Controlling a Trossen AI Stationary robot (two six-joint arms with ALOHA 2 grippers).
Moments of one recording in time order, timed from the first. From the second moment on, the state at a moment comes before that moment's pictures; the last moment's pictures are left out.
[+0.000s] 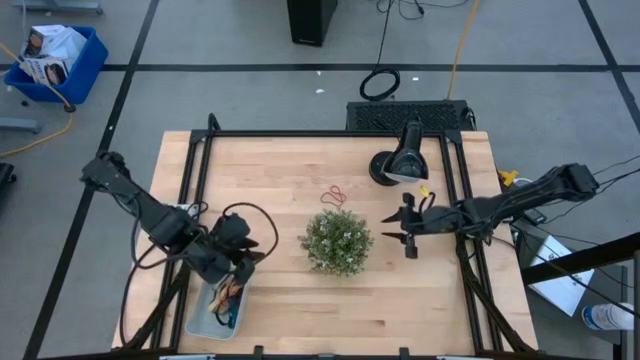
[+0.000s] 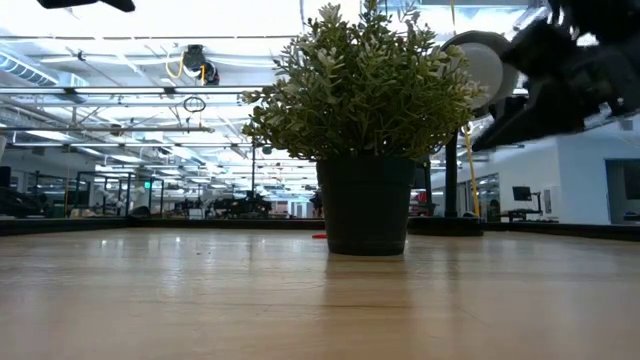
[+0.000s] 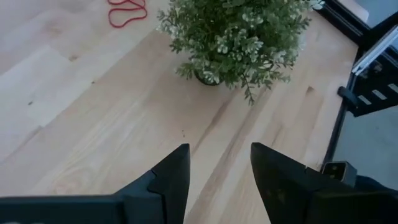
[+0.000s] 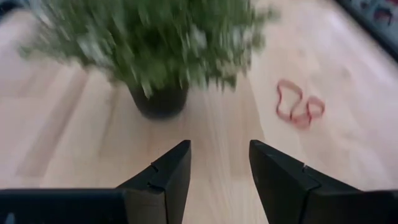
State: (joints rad) left arm -0.64 1.23 1.15 -0.91 -0.50 -1.19; right arm 0.23 0.85 0.28 0.02 0.26 0.07
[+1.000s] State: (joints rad) left arm -0.03 1.23 1.15 -0.70 -0.12 -0.61; right arm -0.12 1.26 1.20 -0.45 0.13 -0.28
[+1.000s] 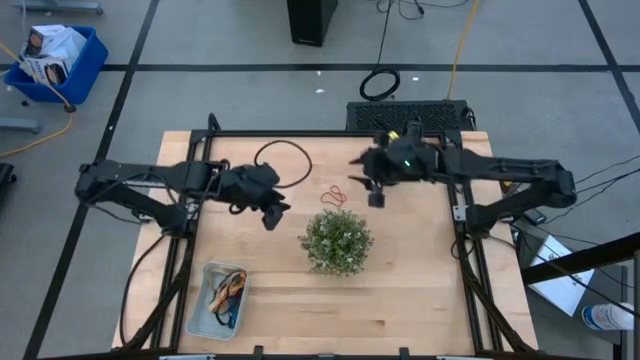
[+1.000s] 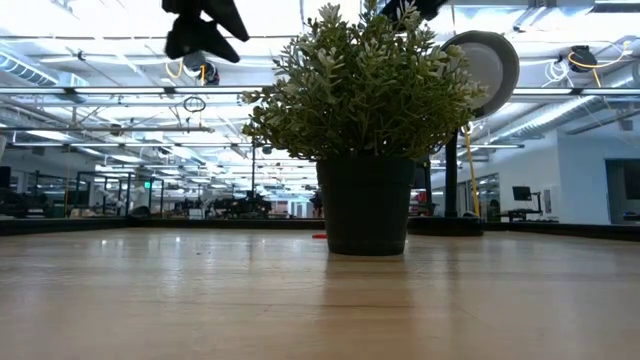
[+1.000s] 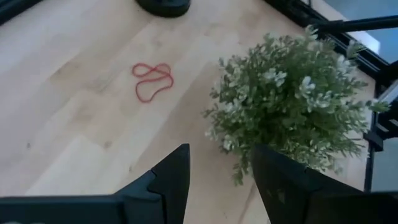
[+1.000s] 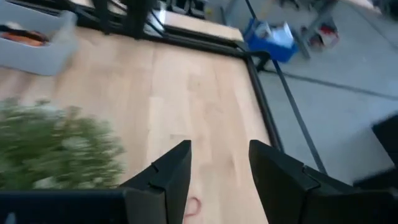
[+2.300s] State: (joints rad) left arm 0.18 1.23 1.15 -0.63 -0.01 -0.18; right arm -0.33 1.57 1.46 -0.40 -0.10 -0.19
